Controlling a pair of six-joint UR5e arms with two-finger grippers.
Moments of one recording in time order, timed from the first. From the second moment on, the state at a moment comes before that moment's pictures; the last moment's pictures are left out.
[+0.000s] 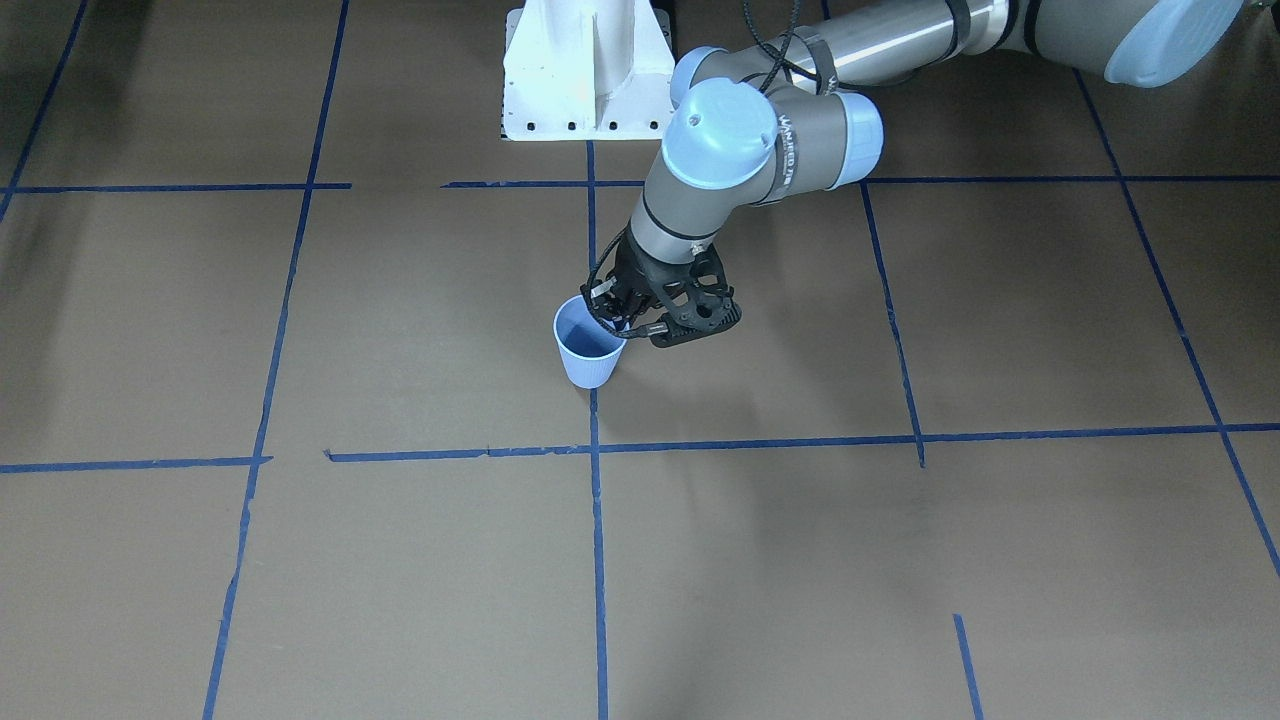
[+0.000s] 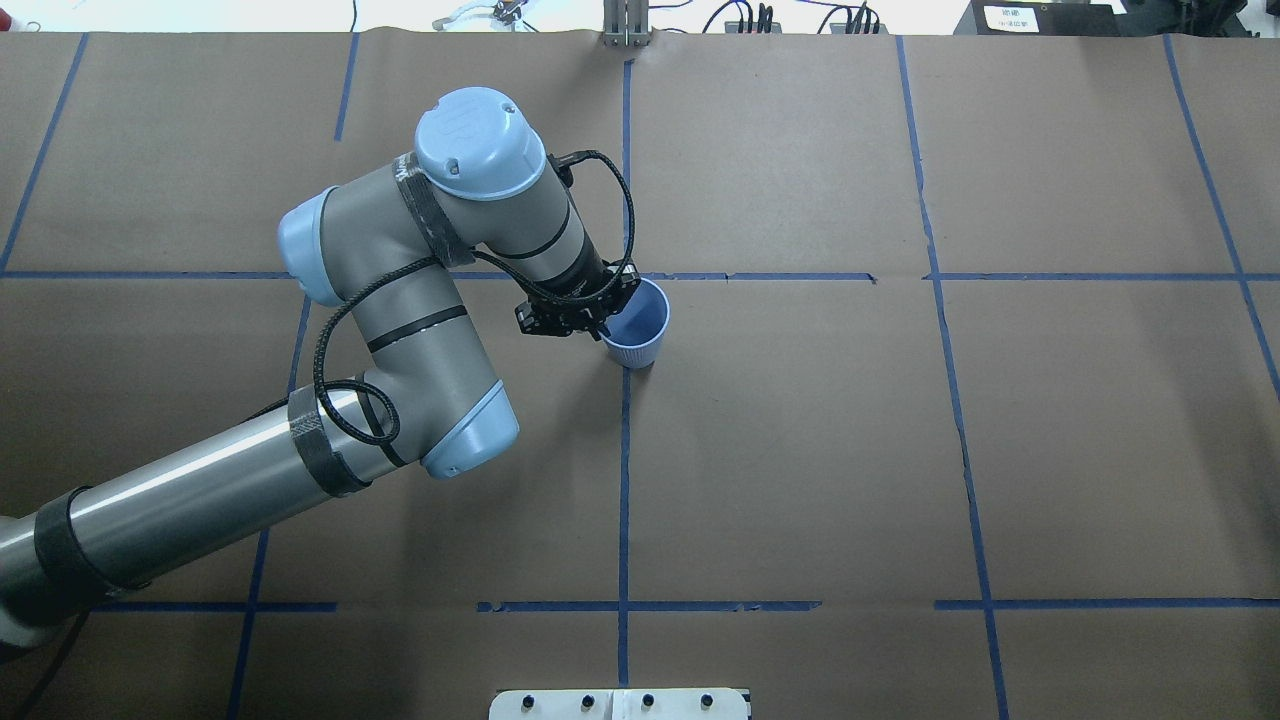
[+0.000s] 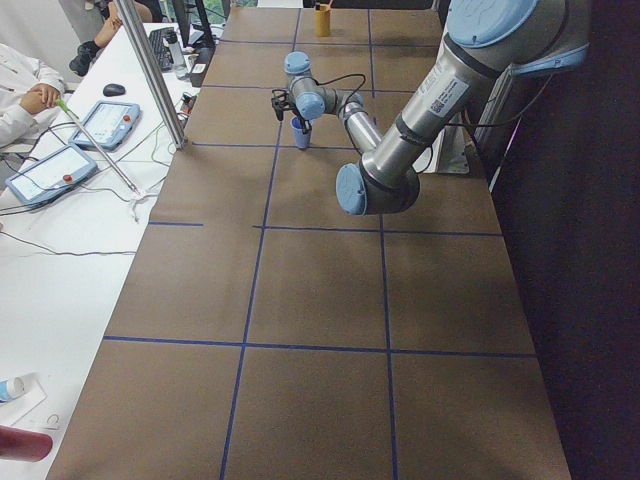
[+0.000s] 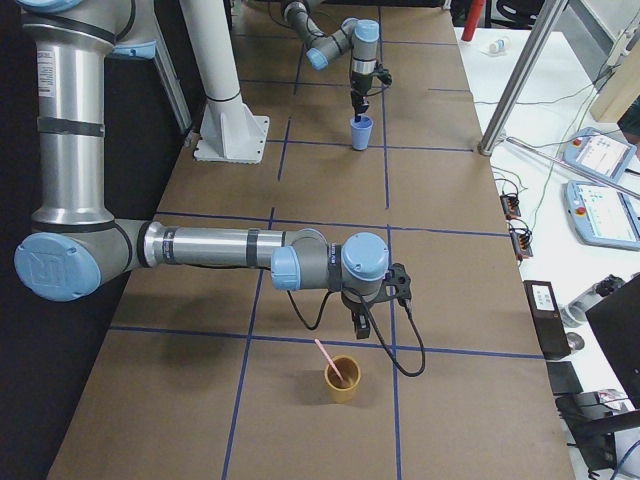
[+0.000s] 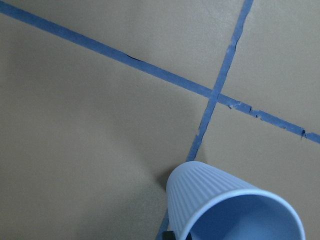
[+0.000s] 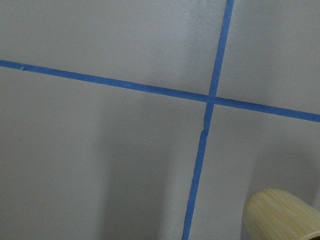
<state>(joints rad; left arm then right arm) -0.62 -2.40 -1.46 -1.78 -2.08 -1.57 1.54 -1.64 1.64 -1.49 2.44 -0.09</state>
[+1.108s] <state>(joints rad) -0.62 -2.39 -1.49 -1.77 -2.03 -1.58 1.54 -1.63 1.64 -1.49 2.44 -0.09</state>
